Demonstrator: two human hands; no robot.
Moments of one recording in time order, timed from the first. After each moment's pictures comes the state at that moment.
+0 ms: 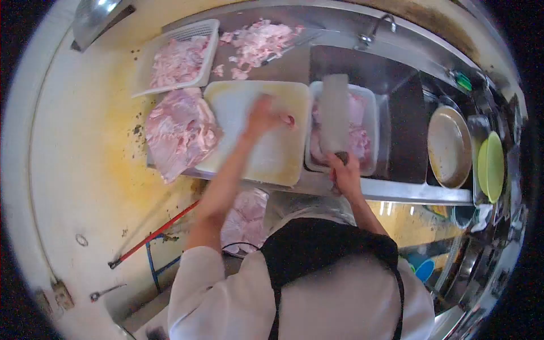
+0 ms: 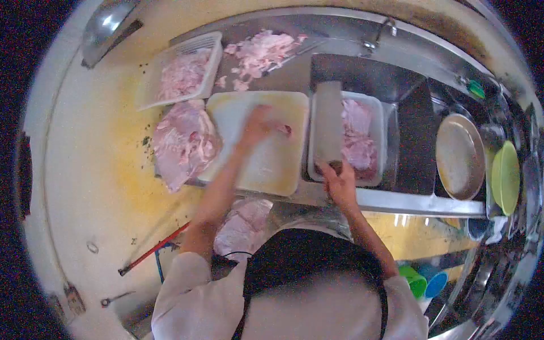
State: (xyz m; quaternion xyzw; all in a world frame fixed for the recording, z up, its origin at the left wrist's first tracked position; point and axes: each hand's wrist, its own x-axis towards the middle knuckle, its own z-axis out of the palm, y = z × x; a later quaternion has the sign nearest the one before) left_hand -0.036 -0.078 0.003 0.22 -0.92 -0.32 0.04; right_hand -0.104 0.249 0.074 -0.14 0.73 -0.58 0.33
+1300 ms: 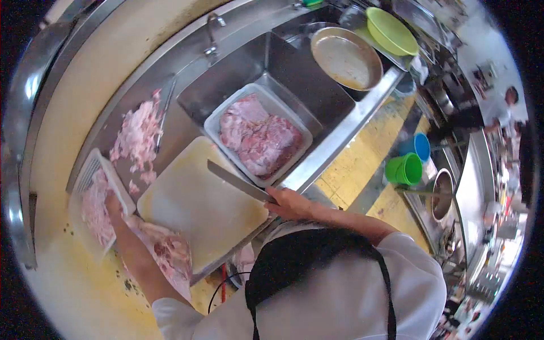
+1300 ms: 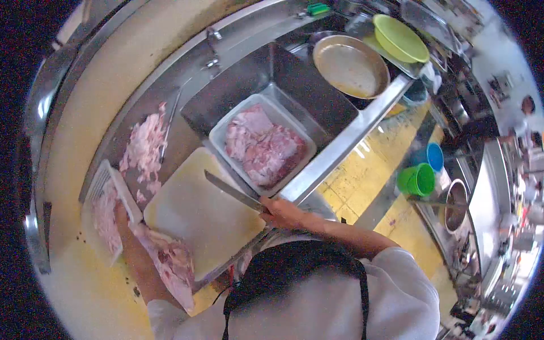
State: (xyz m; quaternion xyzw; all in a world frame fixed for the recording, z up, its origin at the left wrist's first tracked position) left_hand -0.024 -0.484 -0.015 0.29 -0.95 -0.13 0.01; right_hand -0.027 0.234 0.042 -0.24 0.83 -0.40 0.30
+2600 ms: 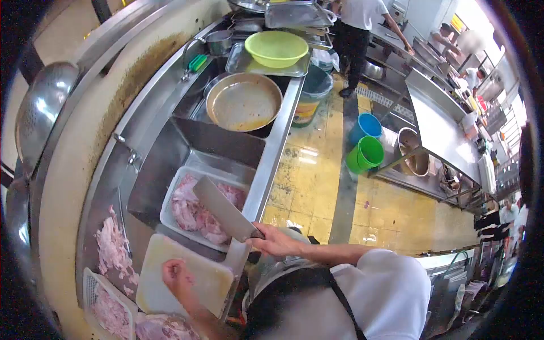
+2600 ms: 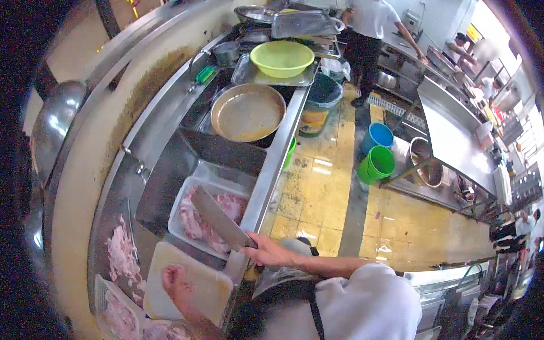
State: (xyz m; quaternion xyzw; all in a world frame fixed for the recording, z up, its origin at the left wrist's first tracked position) left_hand -0.019 0.037 0.116 0.21 -0.71 -0.67 0.01; right_hand 0.000 0.342 0.108 0.05 0.69 -0.69 0.21
